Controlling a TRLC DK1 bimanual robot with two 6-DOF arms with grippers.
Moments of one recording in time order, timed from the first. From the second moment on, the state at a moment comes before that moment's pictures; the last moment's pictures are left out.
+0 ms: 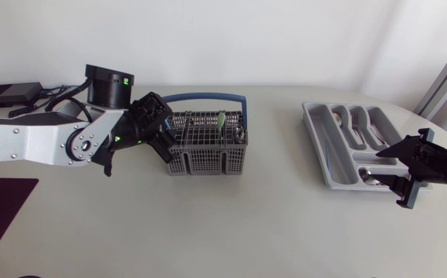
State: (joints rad) left arm -0.41 1.58 0.88 0.12 -0.05 0.61; right arm -0.49 1.44 0.74 -0.30 -0.60 -1.49
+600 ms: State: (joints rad) left arm -0.44 1.66 0.90 0.16 -0.11 0.60; right arm -0.37 1.22 0.63 -0.29 -0.60 -1.36
